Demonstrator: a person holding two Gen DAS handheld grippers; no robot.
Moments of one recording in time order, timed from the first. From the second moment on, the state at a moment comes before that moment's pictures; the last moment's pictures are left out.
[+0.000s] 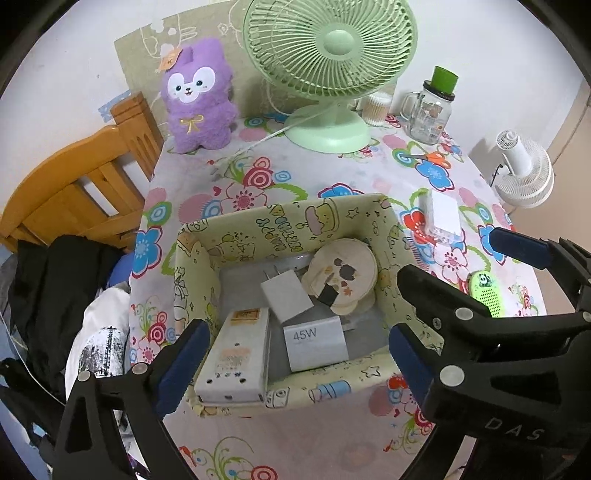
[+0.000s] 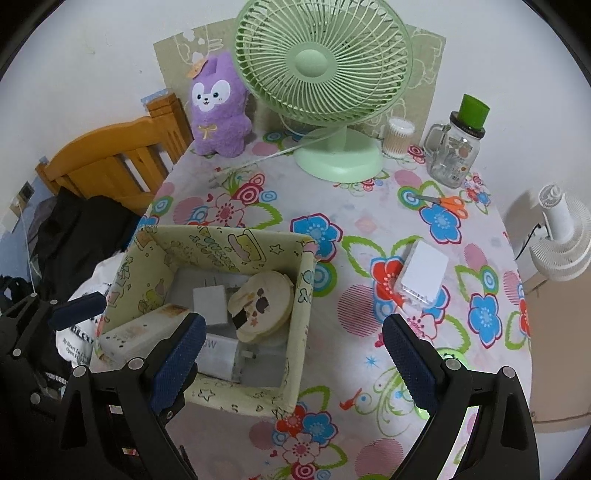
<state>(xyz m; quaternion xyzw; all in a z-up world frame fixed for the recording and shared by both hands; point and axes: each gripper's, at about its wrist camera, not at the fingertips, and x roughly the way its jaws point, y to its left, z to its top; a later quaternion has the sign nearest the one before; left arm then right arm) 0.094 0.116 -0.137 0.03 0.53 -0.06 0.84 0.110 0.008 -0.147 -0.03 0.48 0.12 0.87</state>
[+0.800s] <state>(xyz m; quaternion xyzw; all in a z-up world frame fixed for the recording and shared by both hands) 0.081 0.044 -0.101 0.03 0.50 -0.08 0.86 0.091 -0.071 -0.110 -0.02 0.46 0.10 0.88</state>
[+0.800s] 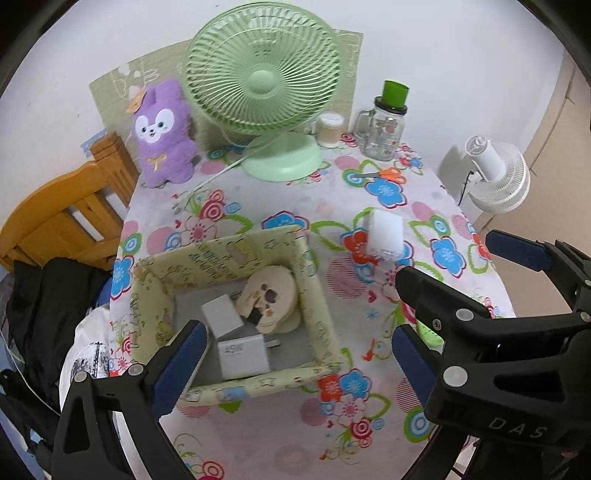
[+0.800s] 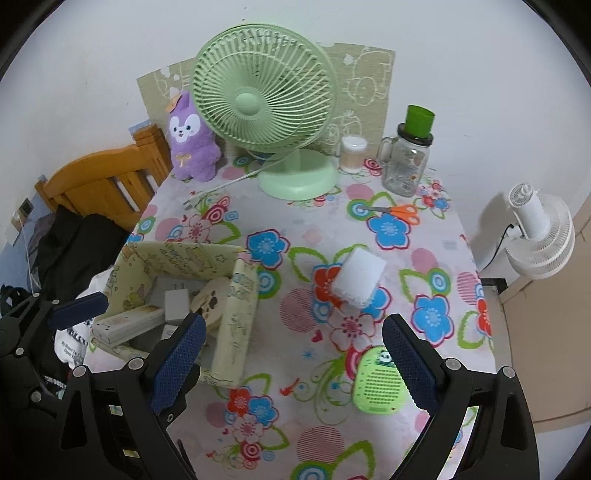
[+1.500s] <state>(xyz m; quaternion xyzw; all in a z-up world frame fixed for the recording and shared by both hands) 0.080 -0.017 -0.087 0.03 0.49 -0.08 0.87 0.089 -0.139 -0.095 -0.02 0.44 0.11 0.89</state>
